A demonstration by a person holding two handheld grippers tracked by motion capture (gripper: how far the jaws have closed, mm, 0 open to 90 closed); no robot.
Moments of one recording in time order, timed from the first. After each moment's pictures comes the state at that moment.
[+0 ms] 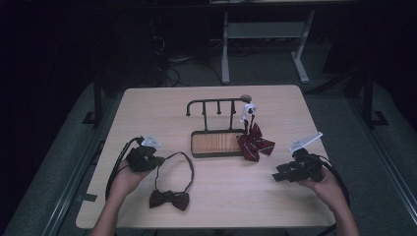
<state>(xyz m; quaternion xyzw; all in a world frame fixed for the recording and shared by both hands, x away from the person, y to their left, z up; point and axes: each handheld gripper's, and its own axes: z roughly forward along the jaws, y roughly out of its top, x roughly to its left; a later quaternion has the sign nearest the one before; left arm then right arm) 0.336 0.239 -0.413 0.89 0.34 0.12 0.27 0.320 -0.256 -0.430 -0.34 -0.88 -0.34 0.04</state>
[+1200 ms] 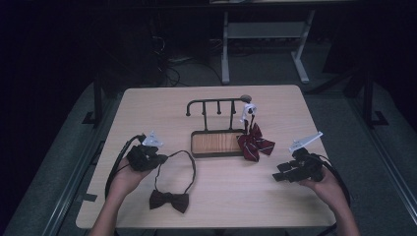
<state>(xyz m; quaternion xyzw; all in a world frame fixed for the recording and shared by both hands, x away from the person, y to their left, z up) 0.326 0.225 -0.393 0.90 0.31 0.13 0.28 0.320 -0.256 -0.428 -0.34 -0.88 -0.34 0.04</state>
